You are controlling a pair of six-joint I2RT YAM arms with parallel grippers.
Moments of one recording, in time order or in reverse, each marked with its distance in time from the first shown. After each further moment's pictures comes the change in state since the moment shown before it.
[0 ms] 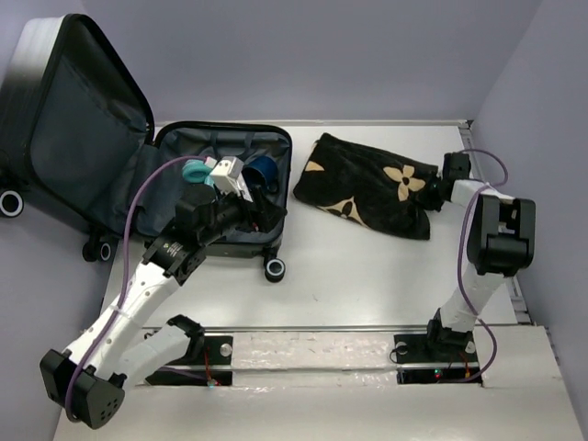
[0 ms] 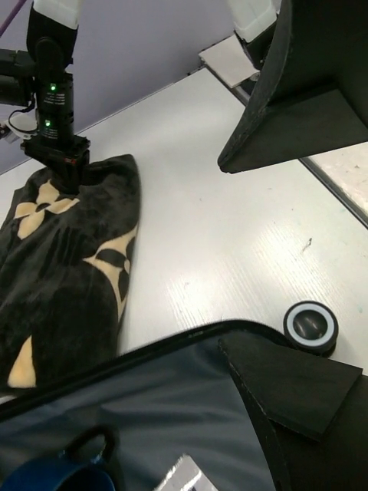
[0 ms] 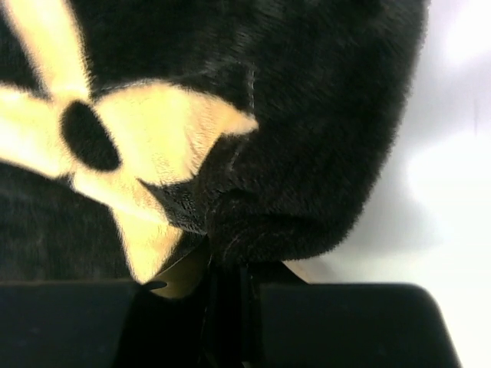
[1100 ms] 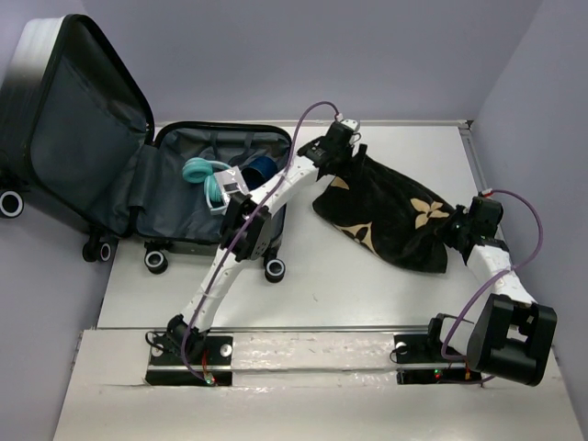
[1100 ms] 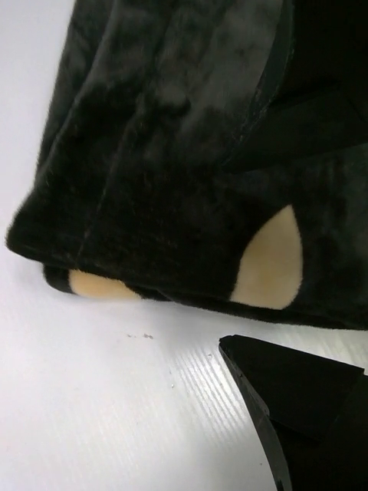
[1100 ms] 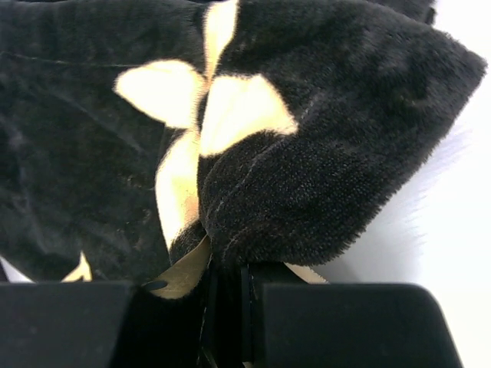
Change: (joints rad) left arm -0.239 1.655 1.590 -0.327 -0.317 0.193; right arm -0.124 -0.795 -0.671 0.105 -0.048 0.095
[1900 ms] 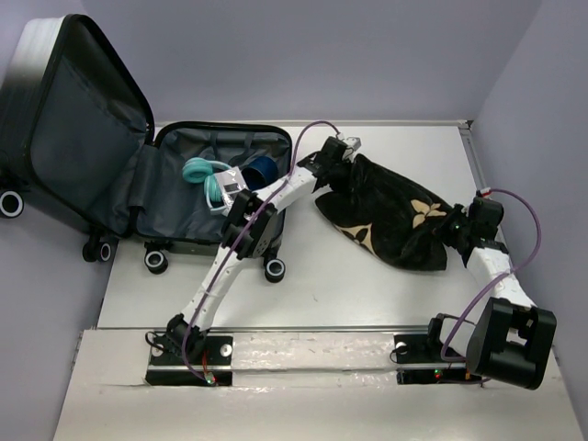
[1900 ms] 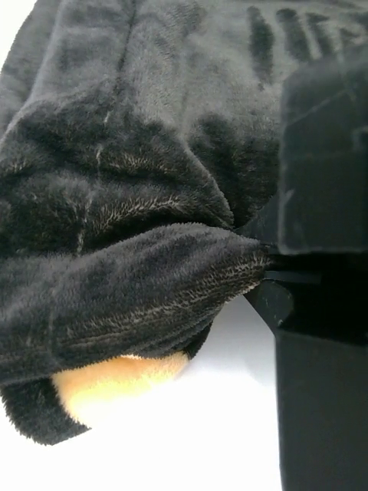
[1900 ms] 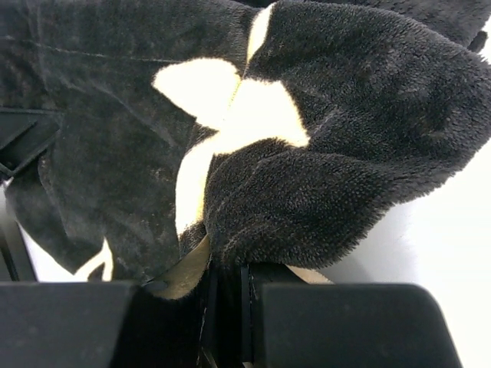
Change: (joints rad) left arm 0.032 0.102 -0.140 0.214 0.365 -0.101; right arm 0.000 -0.017 -0.016 0.040 -0.076 -0.002
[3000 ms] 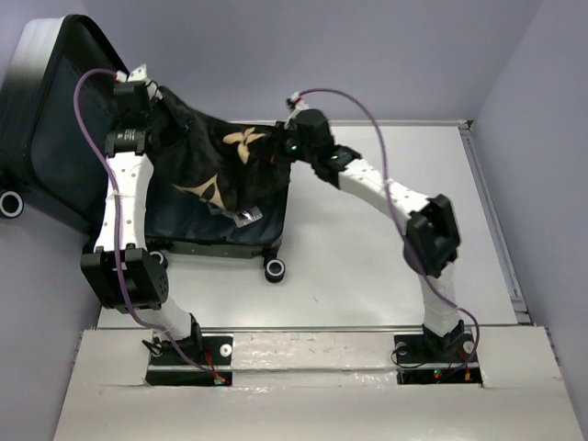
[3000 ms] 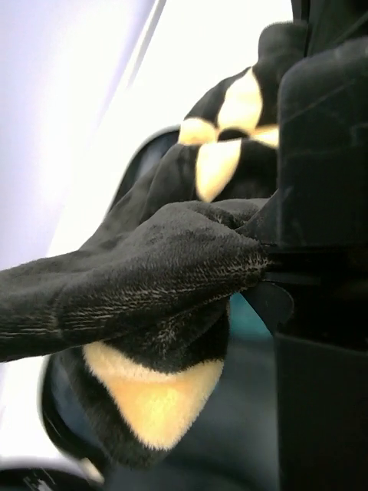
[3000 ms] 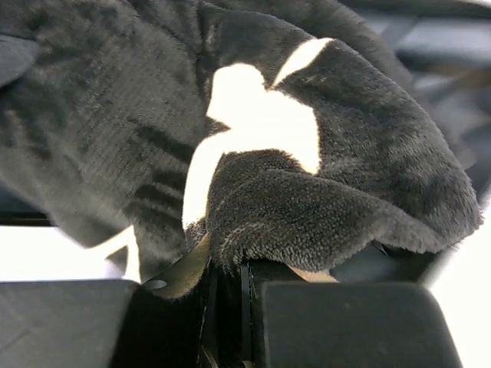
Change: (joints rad) left arm 0.721 -1.018 -0.507 -0.238 -0.126 0.002; right arm 0.928 0.802 1.202 0.053 0.054 0.147
